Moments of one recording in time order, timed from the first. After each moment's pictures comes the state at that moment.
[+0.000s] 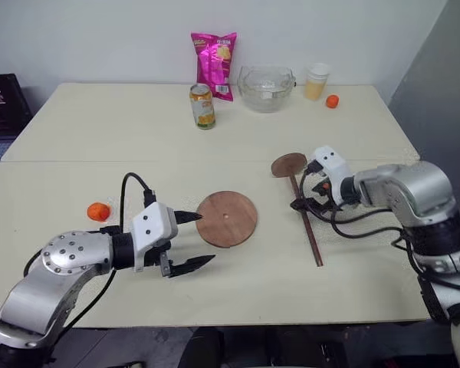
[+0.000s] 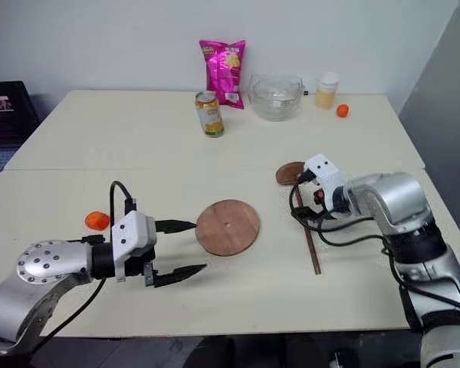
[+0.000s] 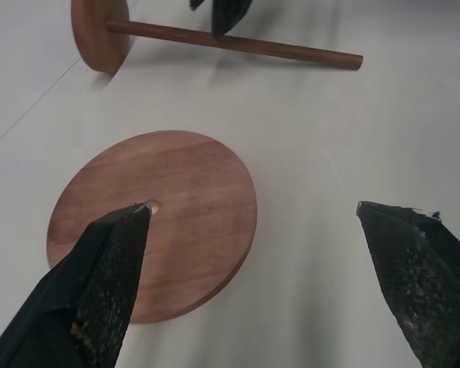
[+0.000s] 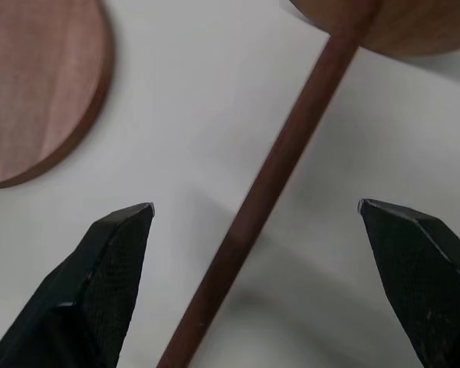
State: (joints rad) left arm -0.01 0.87 0.07 -0.55 -0.45 0.42 -0.95; right arm -0.91 -0.61 0.27 0.01 0.42 1.46 0.56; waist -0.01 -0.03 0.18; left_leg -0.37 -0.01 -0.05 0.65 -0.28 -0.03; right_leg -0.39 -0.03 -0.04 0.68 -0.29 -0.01
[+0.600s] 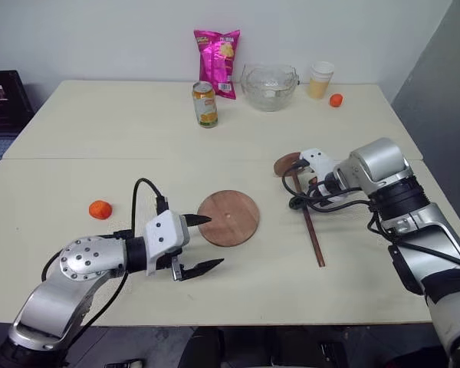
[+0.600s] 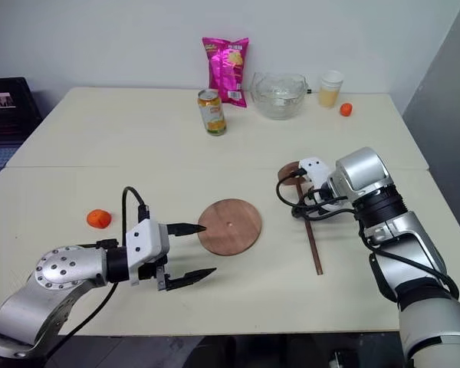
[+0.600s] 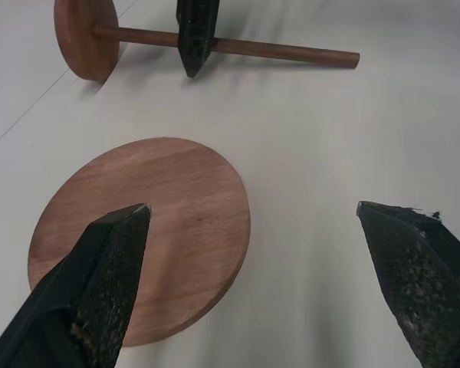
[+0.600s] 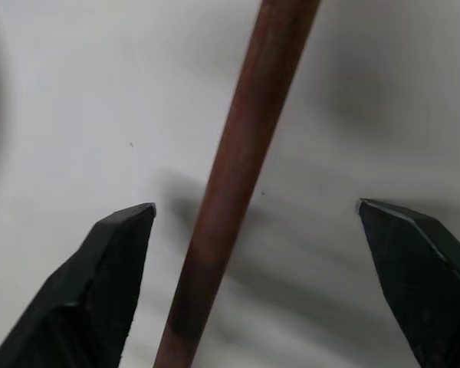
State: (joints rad) left arm -0.02 0.82 -0.01 -0.56 -0.37 0.38 -0.92; right arm -1.11 -0.48 0.36 0.45 0.30 1.48 0.54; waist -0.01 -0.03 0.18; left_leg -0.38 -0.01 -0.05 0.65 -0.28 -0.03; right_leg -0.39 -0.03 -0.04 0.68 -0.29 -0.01
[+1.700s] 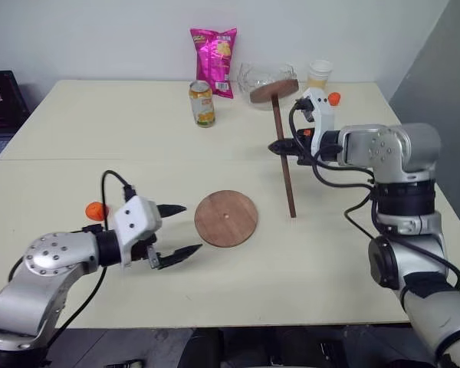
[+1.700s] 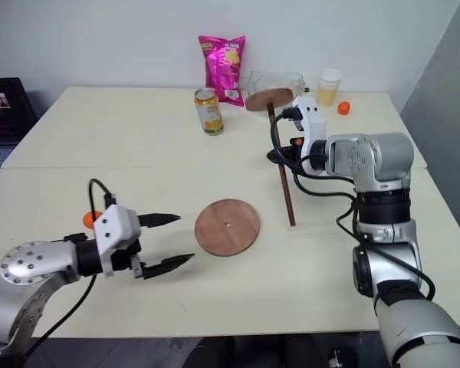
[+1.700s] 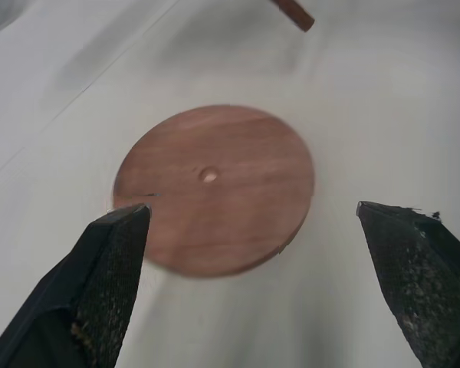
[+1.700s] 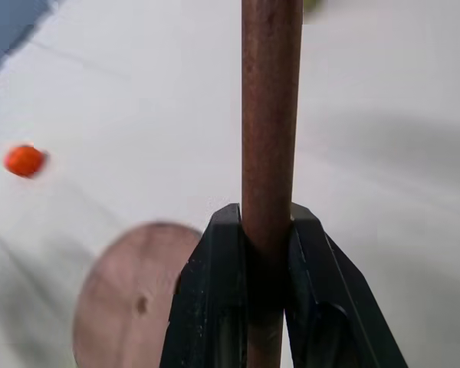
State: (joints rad) left arm 0.07 0.86 0.27 -0.51 -0.46 0.44 -0.94; right arm -0.94 -0.27 -0.10 0.00 0.44 1.15 0.58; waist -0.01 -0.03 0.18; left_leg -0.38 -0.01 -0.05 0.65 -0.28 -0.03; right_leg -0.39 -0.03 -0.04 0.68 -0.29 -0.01
